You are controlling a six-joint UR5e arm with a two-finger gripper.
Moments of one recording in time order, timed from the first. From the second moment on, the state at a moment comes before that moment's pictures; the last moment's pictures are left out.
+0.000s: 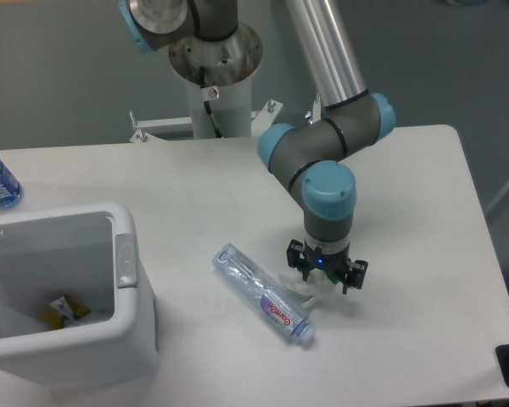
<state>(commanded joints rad) 2.51 -2.10 -1.72 -0.72 1.60 0.94</state>
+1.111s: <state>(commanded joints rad) 2.52 -1.86 -1.52 -0.73 1.33 0.34</state>
